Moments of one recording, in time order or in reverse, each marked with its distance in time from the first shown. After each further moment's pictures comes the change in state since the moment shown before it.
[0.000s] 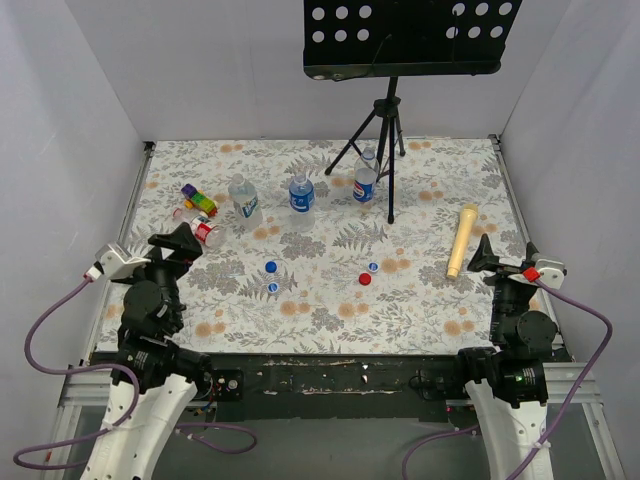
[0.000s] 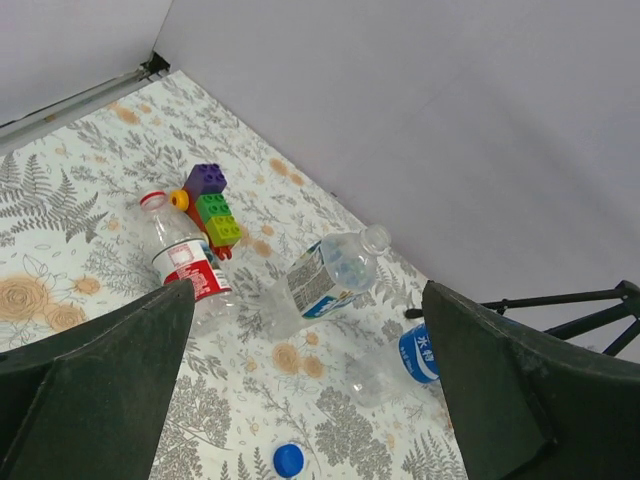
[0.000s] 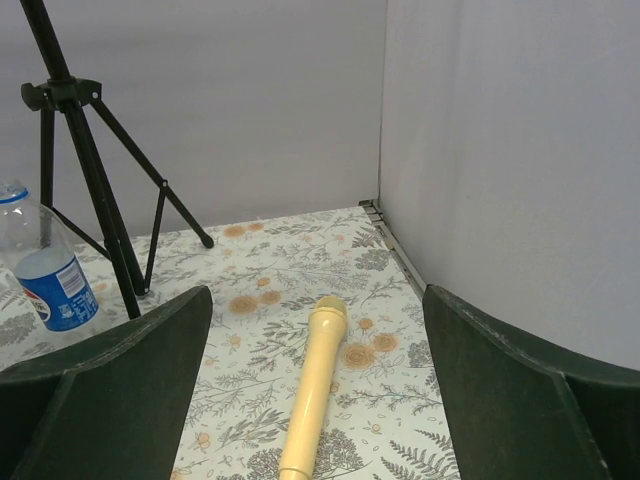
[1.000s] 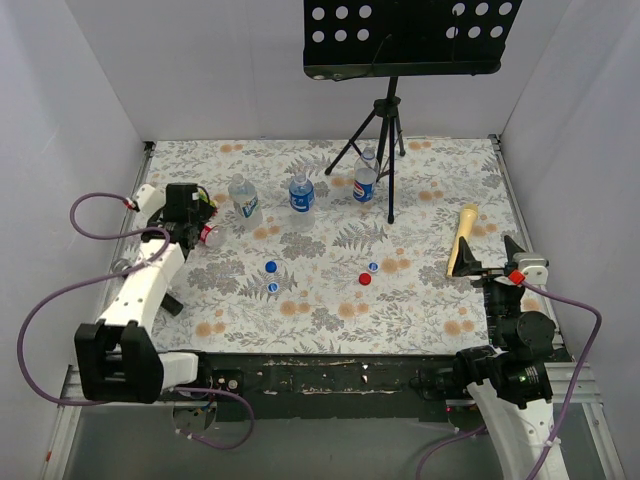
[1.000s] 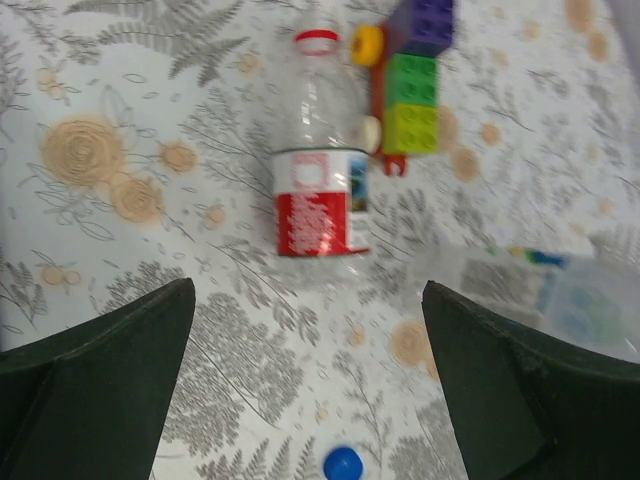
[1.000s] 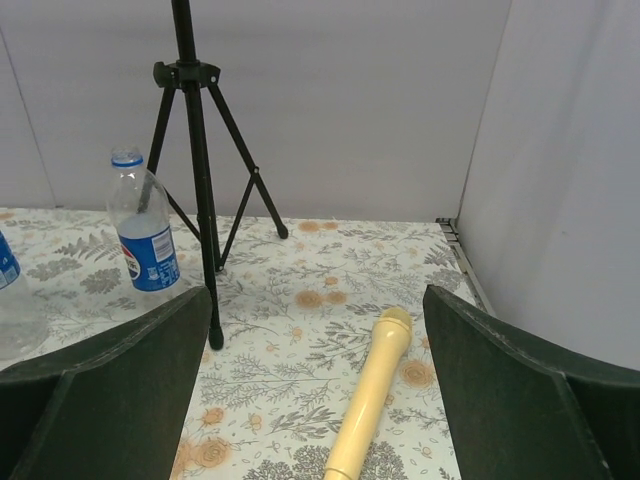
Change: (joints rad) left arm 0.160 0.937 0.381 -0.278 0.068 -0.330; right arm 0.126 -0.002 -0.002 0.005 -0.100 -0.038
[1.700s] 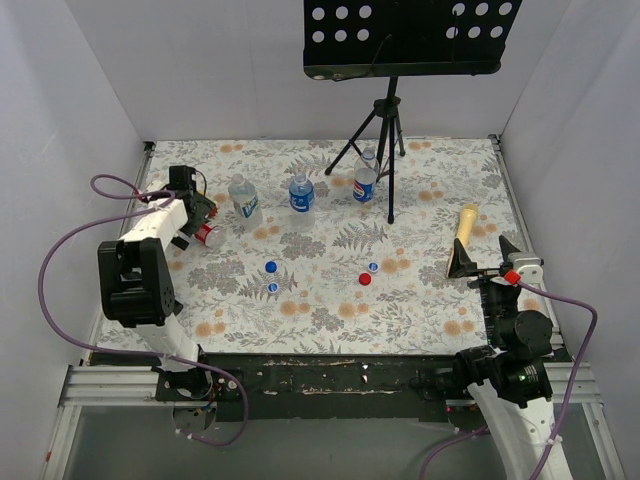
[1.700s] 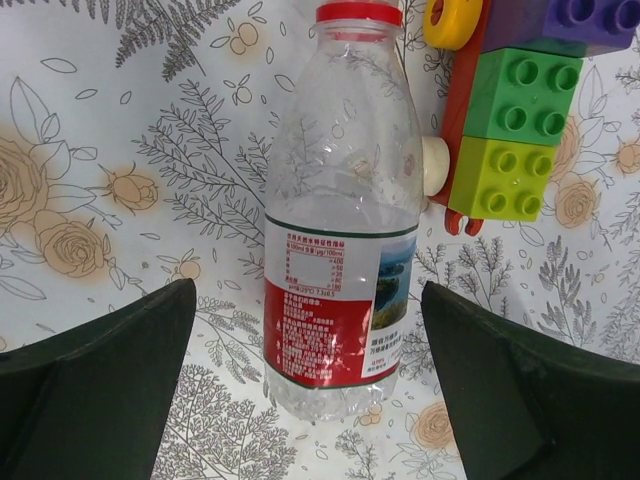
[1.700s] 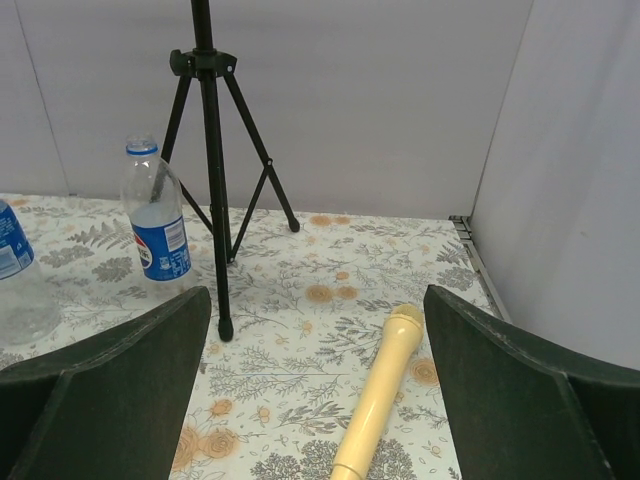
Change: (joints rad) left arm 0.179 0.502 0.232 -0.041 0.180 -0.001; right arm 0.038 0.000 -0.013 -0.001 -0.006 -0.009
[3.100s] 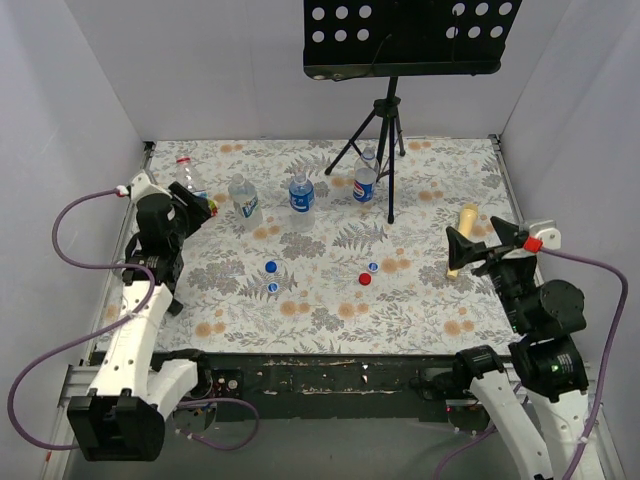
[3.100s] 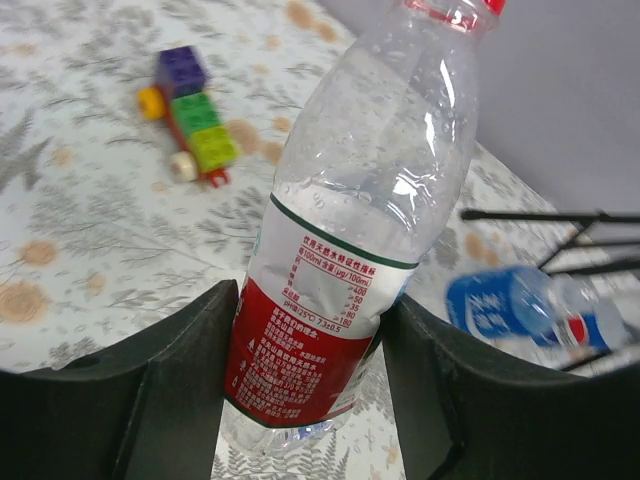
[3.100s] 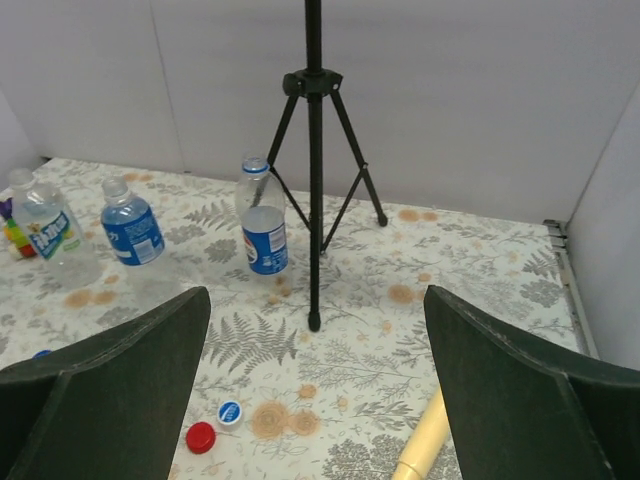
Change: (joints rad) left arm -0.029 -0.721 -0.337 0.268 0.212 0.297; right arm 0.002 0.238 0.345 -0.190 -0.172 0.093
